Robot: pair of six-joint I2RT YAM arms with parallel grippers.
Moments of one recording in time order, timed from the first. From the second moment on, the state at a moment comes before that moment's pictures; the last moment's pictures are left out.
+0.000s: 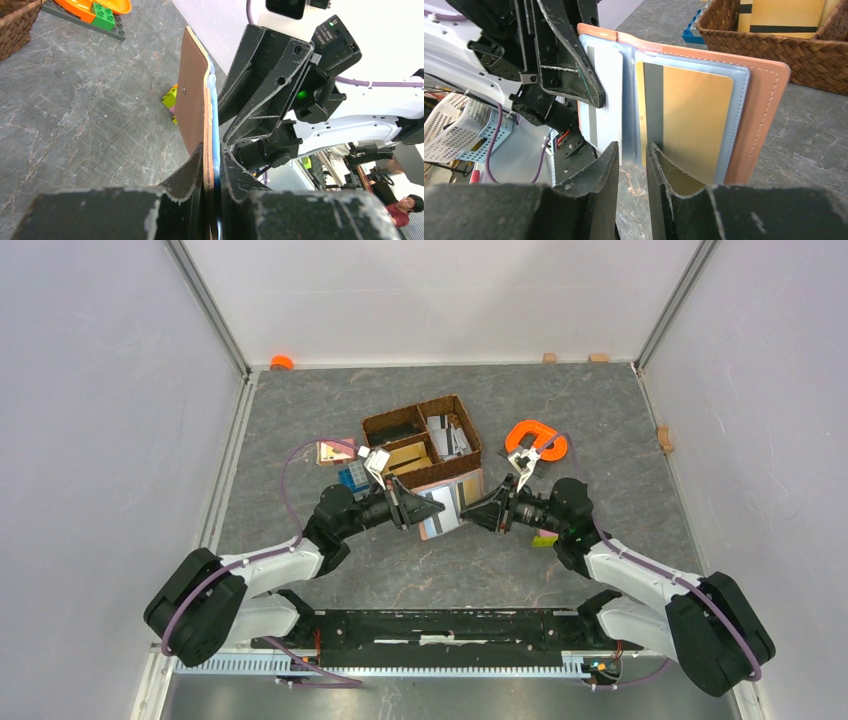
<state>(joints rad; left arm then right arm) -0.66 1.21 0.36 0.87 0.49 -0.84 0.51 1.09 0.33 0.68 -0.70 0.56</state>
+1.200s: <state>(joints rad) -0.66 1.28 0.34 1.04 0.54 -0.91 0.55 1.18 0.33 0.79 -0.77 0.62</state>
